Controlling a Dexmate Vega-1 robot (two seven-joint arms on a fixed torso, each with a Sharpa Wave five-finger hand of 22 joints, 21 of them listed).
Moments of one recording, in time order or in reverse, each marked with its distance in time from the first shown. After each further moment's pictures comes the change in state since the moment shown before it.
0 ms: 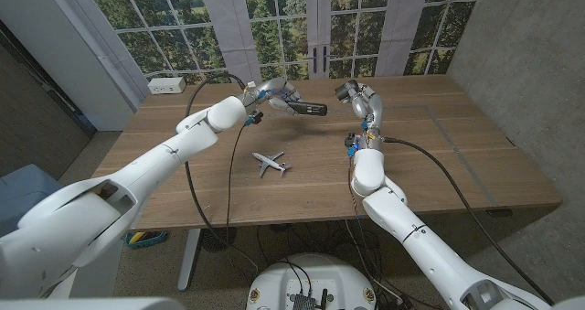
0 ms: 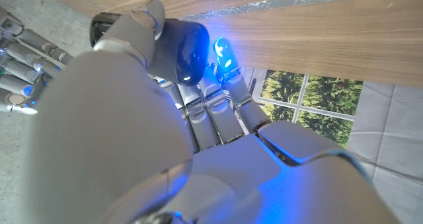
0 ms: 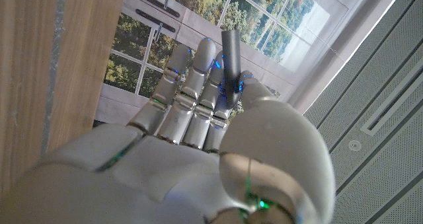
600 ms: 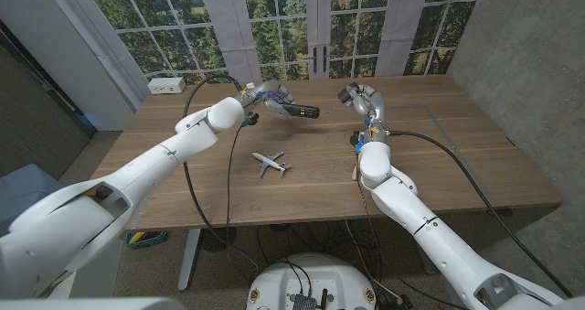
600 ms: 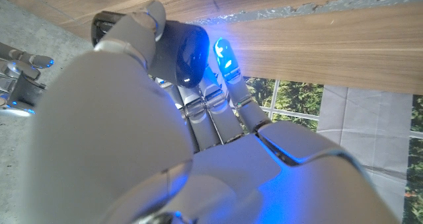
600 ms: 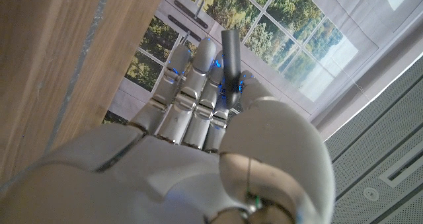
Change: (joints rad) left arm 0.012 0.020 0.000 -0.050 0.030 0.153 0.009; left_hand 0.000 0.000 0.012 0.002 -0.012 -0.016 -0.005 -0.013 0.010 -0.005 -0.006 -0.015 -0.002 -0.004 -0.004 -0.014 0.009 -0.017 0.001 0.013 0.000; right arm 0.021 -0.078 -0.006 -0.098 0.000 -0.203 0.016; right_hand 0.000 0.000 0.000 0.000 -0.005 0.002 0.002 -0.030 -0.026 0.000 0.000 -0.023 -0.047 0.000 0.000 -0.005 0.000 -0.011 0.000 0.030 -0.009
